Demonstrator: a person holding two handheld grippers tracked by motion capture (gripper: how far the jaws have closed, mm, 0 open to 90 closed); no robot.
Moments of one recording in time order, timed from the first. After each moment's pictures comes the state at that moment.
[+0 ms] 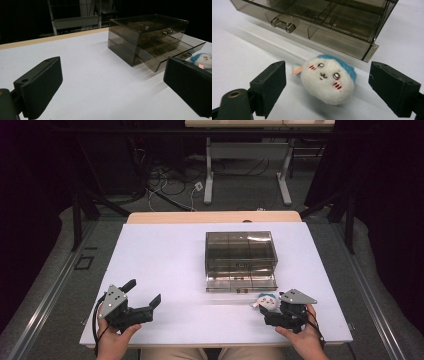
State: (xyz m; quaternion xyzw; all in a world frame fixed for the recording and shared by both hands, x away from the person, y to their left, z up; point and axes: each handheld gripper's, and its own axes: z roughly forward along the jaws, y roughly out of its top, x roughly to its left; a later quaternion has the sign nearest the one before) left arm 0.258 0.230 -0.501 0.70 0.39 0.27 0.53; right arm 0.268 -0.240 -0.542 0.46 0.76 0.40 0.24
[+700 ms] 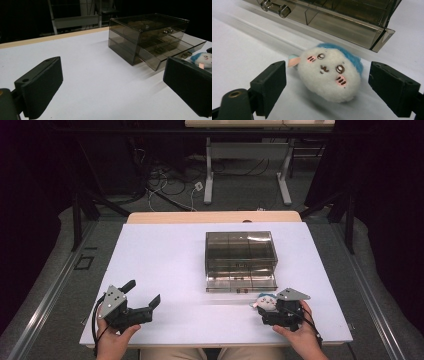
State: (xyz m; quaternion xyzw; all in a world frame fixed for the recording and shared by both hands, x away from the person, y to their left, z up) left arm 0.257 0.231 -0.502 0.70 0.39 0.27 0.53; right arm 0.278 -0.236 -0.553 0.47 0.77 0.36 0.22
